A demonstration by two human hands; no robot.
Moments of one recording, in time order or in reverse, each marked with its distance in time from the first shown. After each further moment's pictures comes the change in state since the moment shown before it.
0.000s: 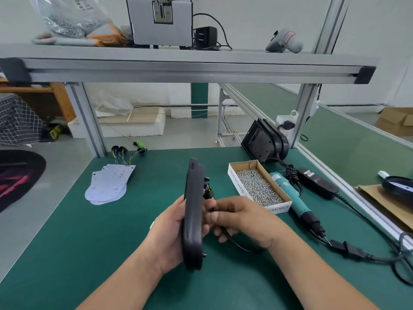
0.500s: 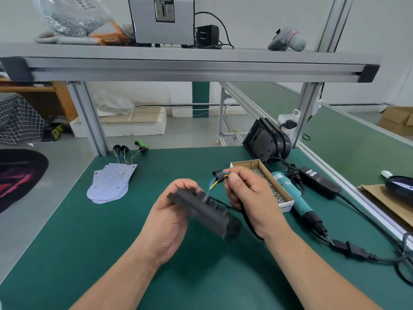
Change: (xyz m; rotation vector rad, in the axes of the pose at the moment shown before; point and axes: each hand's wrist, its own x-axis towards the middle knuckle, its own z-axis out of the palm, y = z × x) left_hand 0.002 0.005 -0.002 0.142 -0.132 0.442; right_hand 0.017 -0.003 -0.003 0.163 0.436 -0.432
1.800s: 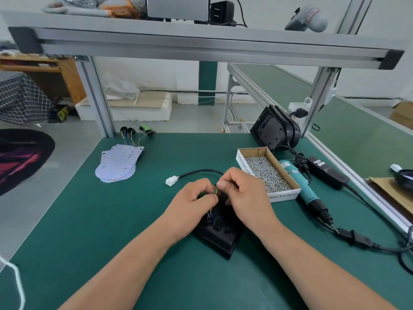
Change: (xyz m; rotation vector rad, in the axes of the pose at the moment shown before) left_hand -0.005 -0.002 0.000 0.847 -0.121 -0.142; right_hand -0.017 0.013 0.019 -0.681 0.024 -0.027
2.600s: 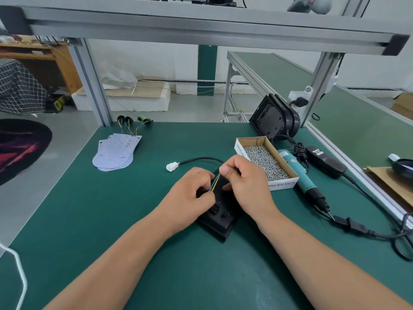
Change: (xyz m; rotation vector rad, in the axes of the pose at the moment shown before) left_hand -0.003 -0.017 0.001 0.190 0.001 0.132; right_hand 0.002 0.003 -0.001 0.150 0.062 0.094
